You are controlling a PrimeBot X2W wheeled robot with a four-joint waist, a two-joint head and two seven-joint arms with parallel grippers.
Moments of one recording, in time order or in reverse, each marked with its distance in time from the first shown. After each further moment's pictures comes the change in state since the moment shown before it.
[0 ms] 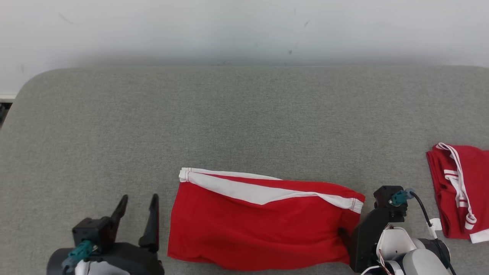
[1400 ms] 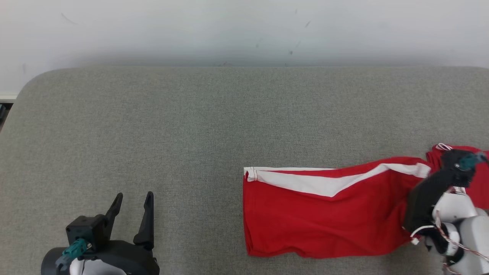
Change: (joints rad) left arm -0.014 -0.004 0.009 0.008 -0.001 -0.006 0.006; right arm -0.105 -0.116 -0.195 0.002 -0.014 -0.007 0.071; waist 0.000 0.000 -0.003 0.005
